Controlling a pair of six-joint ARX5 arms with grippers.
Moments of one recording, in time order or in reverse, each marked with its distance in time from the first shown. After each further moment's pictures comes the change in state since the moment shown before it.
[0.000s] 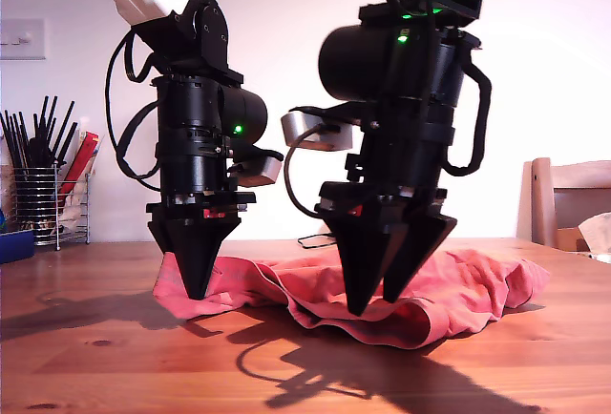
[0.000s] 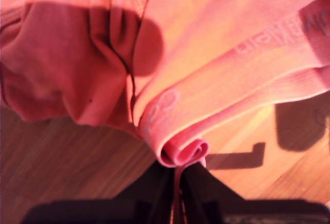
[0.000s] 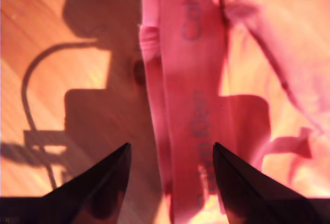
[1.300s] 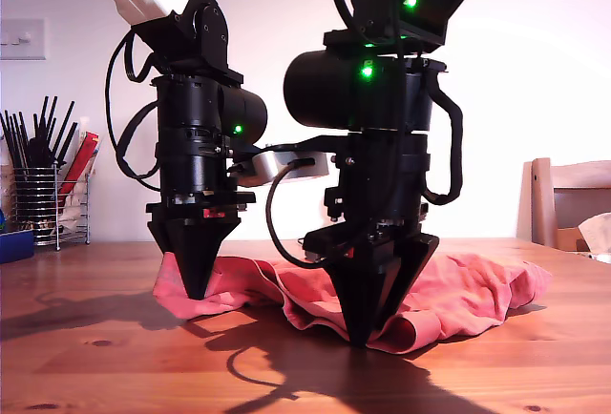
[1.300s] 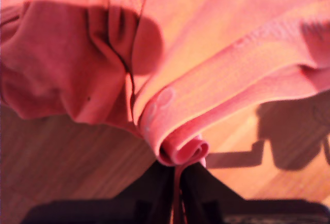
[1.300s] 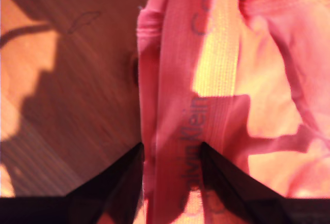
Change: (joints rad) left arm 0.000 0.000 0.000 -0.014 0.001 0.000; right arm 0.048 0.080 0.020 0.011 0.131 -0.024
